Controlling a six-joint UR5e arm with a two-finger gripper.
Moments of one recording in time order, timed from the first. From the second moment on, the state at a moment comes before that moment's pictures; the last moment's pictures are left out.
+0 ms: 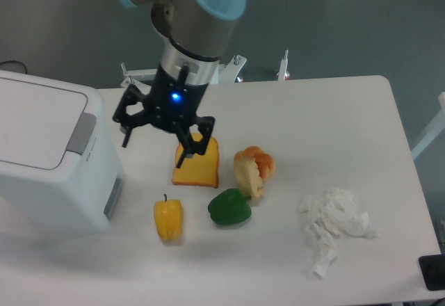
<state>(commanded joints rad) 2.33 -1.71 -1.51 -1.25 1.07 0.38</state>
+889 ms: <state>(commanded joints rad) 2.24 -1.71 -1.54 -1.25 1.06 0.30</state>
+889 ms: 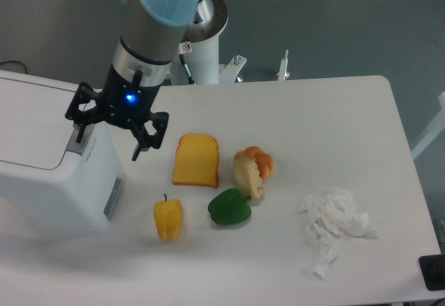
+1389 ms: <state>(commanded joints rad) 2.26 -1.70 -1.54 -1.26 1.07 0.30</state>
